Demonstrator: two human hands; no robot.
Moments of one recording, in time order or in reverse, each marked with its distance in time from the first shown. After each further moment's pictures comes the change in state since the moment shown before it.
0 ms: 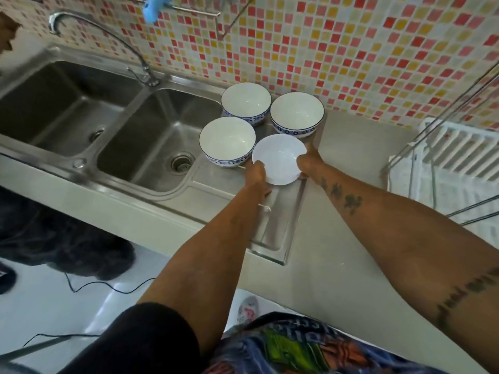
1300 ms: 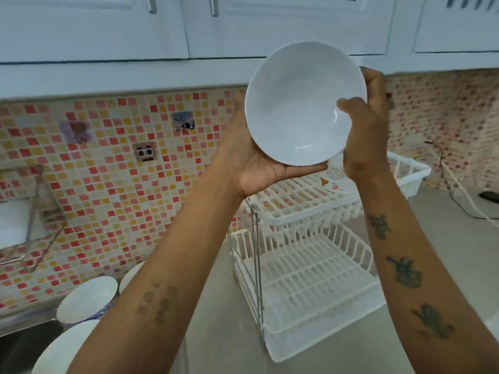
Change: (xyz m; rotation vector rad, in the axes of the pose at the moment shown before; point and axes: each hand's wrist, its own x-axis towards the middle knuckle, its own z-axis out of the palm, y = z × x) left_hand -0.369 0.139 0.236 0.245 -1.829 -0.179; right_hand -0.365 -0.059 -0.358 0.616 1.083 -1.115
